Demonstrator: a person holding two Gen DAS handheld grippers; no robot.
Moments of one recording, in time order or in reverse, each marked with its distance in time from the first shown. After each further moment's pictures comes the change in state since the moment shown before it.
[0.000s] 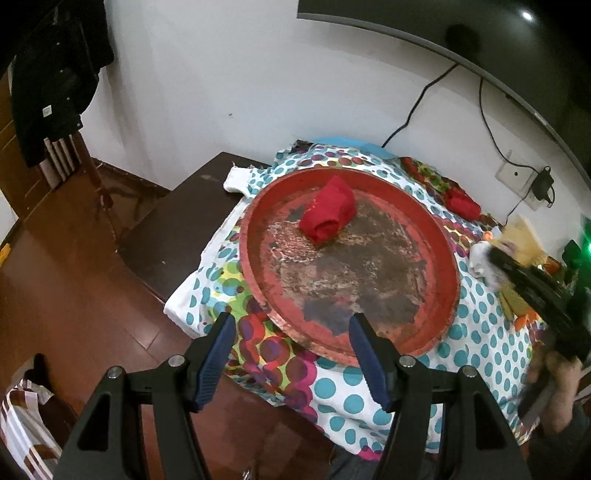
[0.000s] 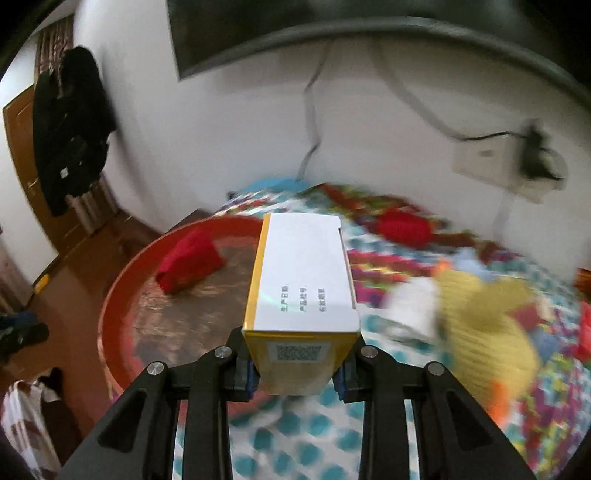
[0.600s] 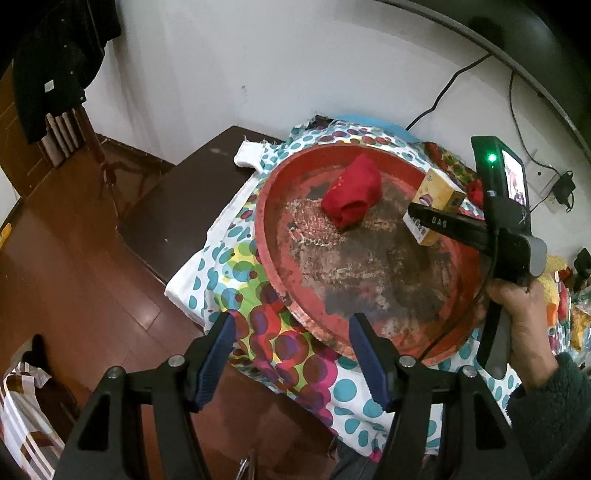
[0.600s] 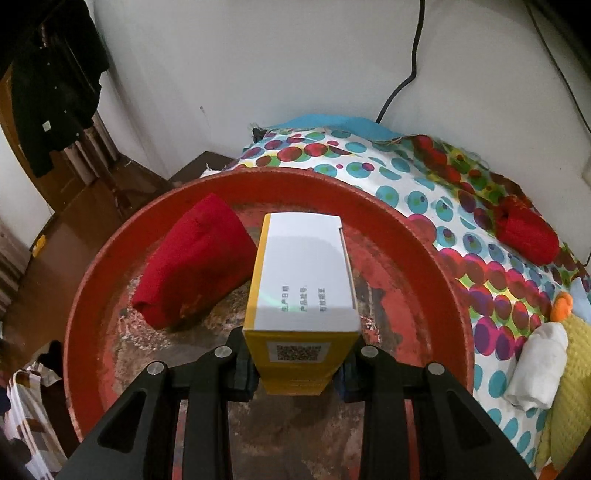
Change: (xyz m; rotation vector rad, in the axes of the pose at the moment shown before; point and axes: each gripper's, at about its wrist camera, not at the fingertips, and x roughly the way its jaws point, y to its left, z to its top) left arm 0.035 0.019 0.001 -0.053 0.085 0.015; right arm 0.142 0.055 0.036 -0.044 0.211 -0.005
